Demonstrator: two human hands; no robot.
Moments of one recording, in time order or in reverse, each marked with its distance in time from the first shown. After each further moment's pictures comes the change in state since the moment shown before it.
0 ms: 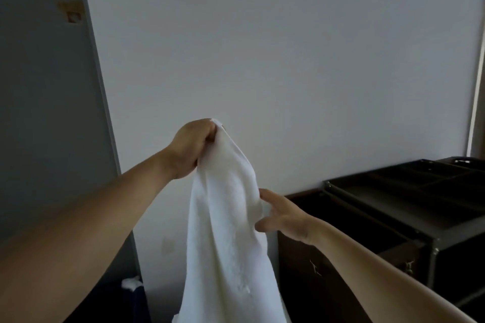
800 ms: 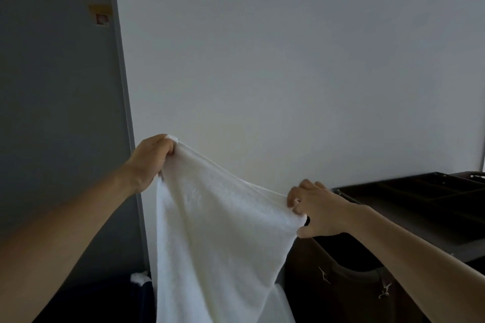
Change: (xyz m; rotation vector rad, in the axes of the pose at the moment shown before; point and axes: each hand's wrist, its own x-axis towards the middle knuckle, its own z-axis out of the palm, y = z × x) left_hand -0.031 -0.052 -0.106 0.215 0.331 -0.001; right_hand 0.000 -0.005 -0.050 -1.175 -0.108 -0.174
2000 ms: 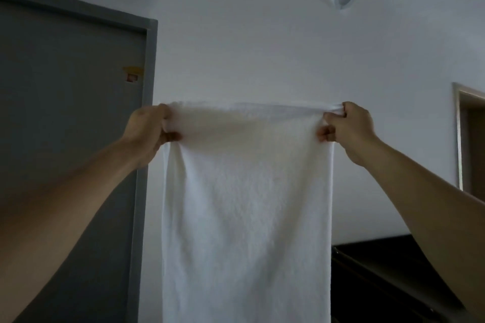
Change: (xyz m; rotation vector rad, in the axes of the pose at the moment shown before) left_hand 0.045 0.122 -0.102 -0.589 0.219 0.133; right_hand 0.022 -0.037 -0.250 1.041 1.144 0.374
